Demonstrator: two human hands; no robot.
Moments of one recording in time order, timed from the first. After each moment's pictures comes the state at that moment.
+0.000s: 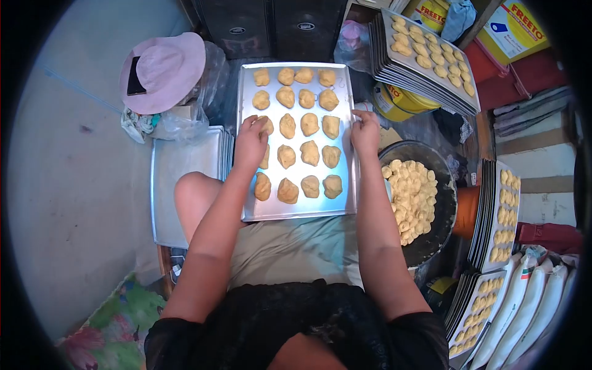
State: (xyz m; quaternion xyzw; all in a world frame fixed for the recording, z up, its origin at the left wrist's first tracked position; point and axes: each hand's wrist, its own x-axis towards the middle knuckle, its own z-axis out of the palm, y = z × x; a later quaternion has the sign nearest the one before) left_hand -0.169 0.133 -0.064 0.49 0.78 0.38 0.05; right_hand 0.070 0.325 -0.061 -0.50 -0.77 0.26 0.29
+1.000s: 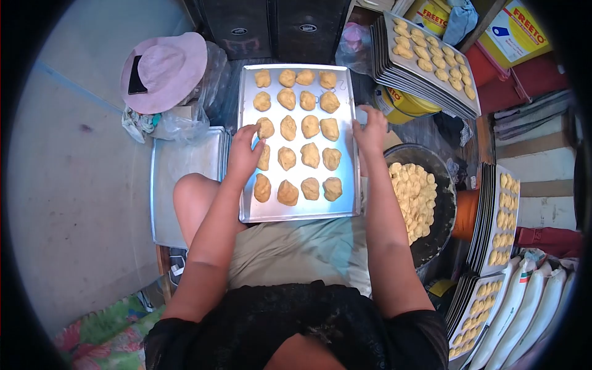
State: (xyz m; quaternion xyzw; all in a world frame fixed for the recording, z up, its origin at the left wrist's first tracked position) left_hand -0.177 0.108 -0.064 0.50 0.76 0.41 0.09; right_hand 0.081 0.339 -0.060 -0.42 -0.83 0.03 0.36
